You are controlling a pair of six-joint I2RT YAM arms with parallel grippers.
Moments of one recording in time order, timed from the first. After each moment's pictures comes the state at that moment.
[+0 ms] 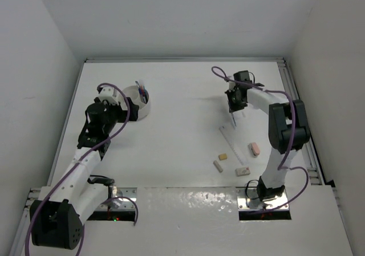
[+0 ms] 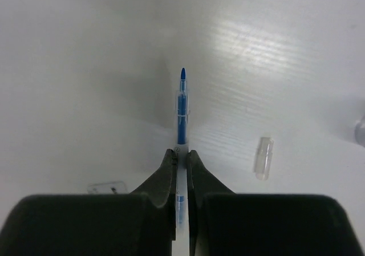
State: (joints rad) left arm -0.08 0.88 0.53 0.06 0.10 -0.19; right arm 0.17 1.94 1.25 -0.47 -0.05 -0.12
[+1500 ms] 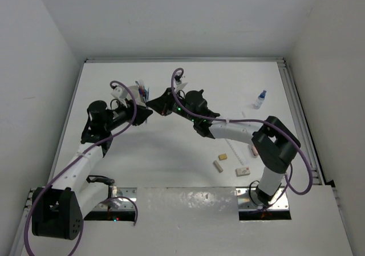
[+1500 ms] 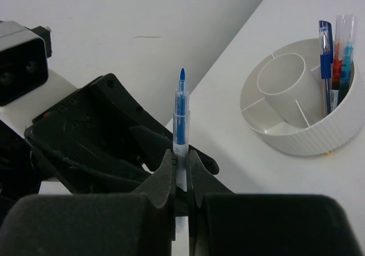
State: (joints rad) left arm -0.09 0.98 0.52 0.27 0.70 -0.28; right arm 0.83 1.76 1.04 0.73 -0.17 0.72
